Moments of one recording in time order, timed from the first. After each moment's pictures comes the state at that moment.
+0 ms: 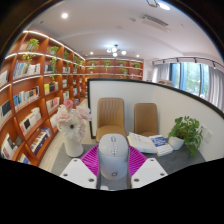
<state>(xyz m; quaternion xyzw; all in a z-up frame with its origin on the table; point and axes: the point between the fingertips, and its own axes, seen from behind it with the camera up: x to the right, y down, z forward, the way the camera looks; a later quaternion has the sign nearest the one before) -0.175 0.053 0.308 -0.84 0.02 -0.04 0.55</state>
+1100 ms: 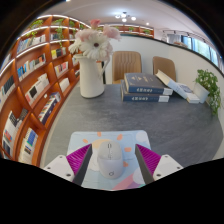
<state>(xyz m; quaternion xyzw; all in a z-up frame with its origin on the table) -0.299 -0.027 0.030 -0.92 0.00 0.02 0.38</state>
